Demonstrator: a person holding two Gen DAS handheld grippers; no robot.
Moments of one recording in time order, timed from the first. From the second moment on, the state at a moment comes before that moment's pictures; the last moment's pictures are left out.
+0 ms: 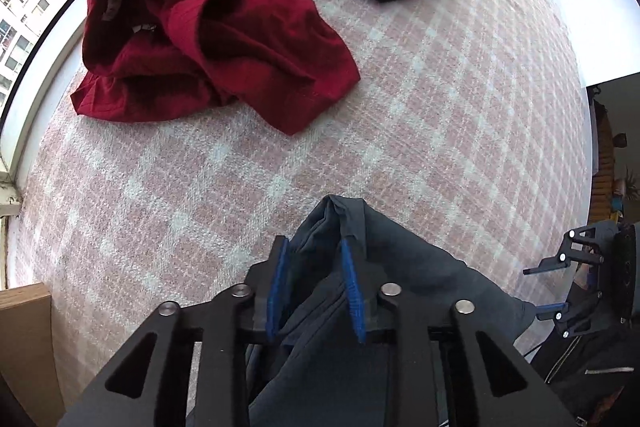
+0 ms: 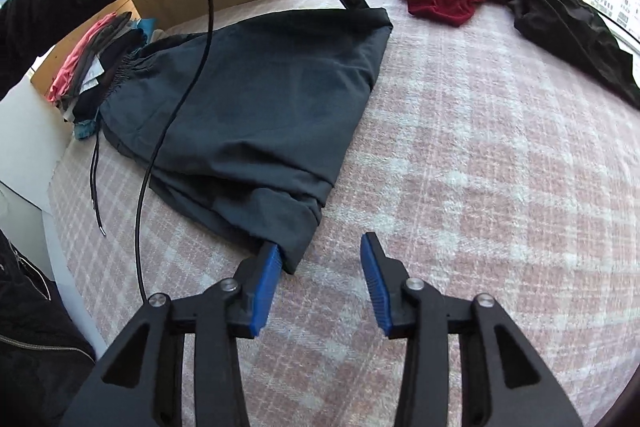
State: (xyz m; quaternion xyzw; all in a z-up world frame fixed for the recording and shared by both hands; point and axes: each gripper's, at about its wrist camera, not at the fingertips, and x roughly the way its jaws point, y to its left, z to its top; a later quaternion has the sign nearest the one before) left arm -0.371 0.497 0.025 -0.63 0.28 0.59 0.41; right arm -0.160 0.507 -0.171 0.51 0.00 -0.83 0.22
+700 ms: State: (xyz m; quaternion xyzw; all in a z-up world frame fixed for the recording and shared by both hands) left arm -0.349 0.533 0.072 -0.61 0.32 0.58 0.44; right arm -0.181 0.513 -0.174 0.51 -0.02 -0.82 0.28
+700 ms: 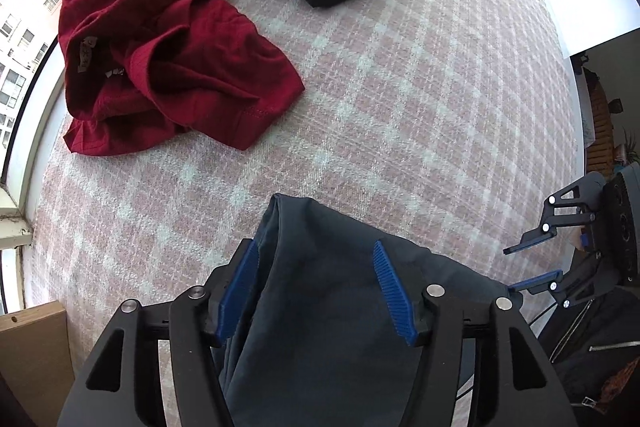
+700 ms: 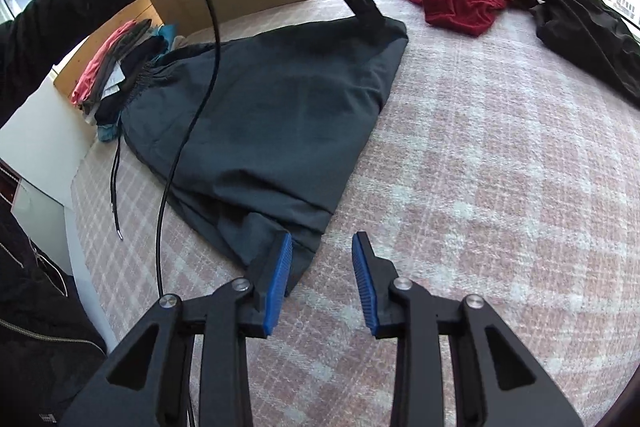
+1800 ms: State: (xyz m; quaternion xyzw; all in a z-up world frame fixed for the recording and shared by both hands) left arm -0.416 0.546 0.063 -0.64 0.29 0.57 0.42; right arm -0.166 0.504 -0.171 0.52 -0.02 -0.82 0.25
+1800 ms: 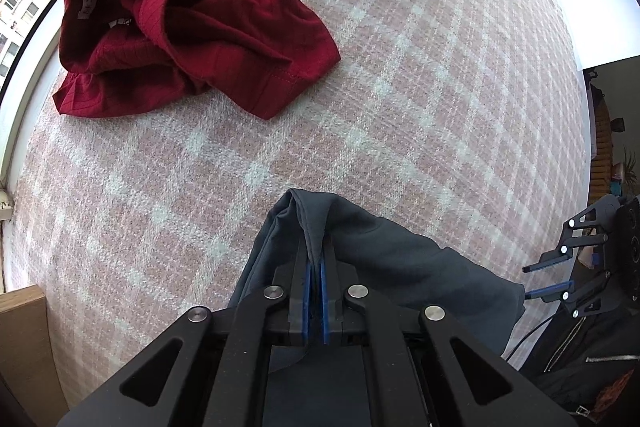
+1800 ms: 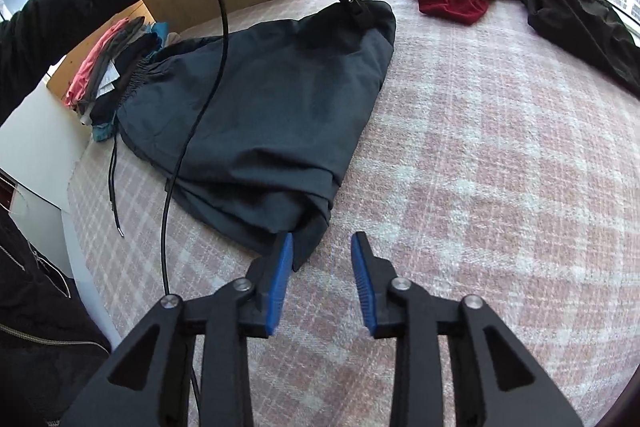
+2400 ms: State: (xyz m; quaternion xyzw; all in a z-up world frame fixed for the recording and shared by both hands) left arm -0.455 0.565 0.062 -0.65 0.30 0.57 0.42; right arm -0.138 0.453 -0.153 0.43 0.14 -0.86 0.23
